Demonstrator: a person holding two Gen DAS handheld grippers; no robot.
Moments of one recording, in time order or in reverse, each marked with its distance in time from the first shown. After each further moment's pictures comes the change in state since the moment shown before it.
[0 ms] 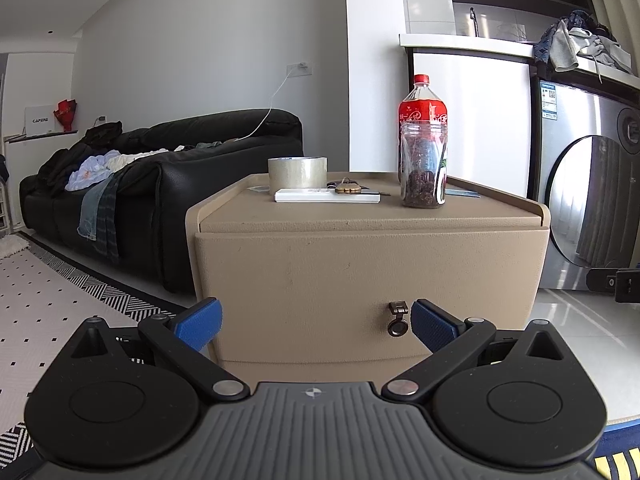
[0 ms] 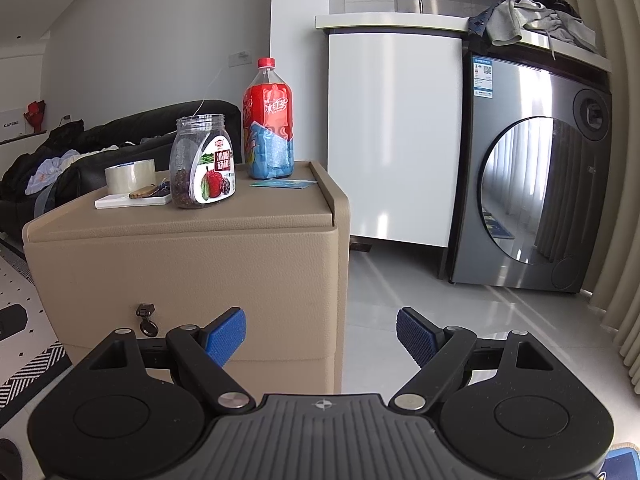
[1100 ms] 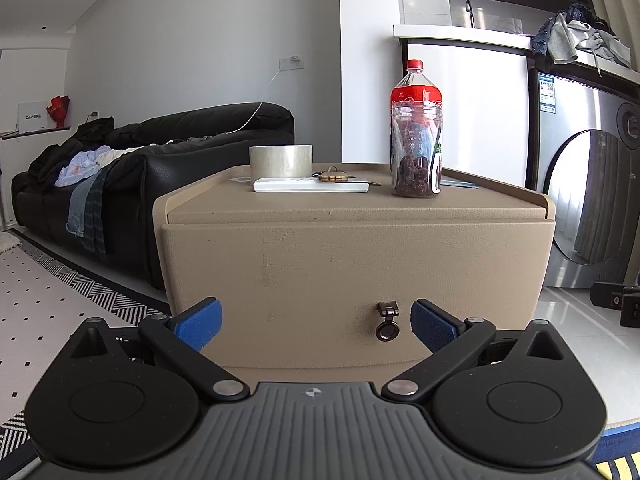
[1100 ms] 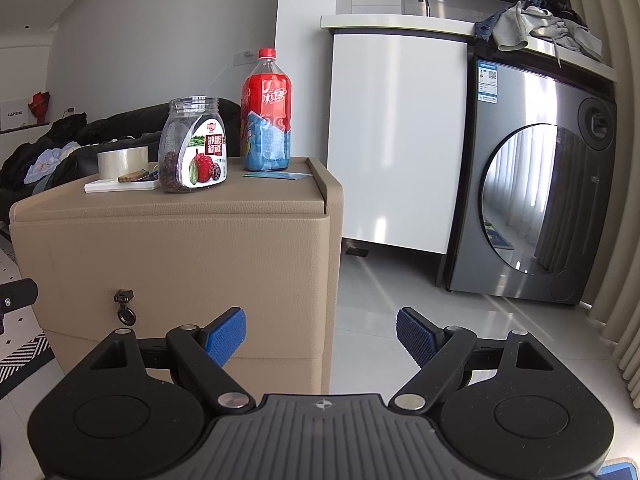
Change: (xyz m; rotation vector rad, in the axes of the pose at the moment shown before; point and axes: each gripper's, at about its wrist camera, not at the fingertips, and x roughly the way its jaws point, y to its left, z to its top) left arm 0.034 -0.015 -0.005 -0.004 0.010 -0.020; right arm 0.023 -0.007 -0.017 -0.046 -0.021 -0.006
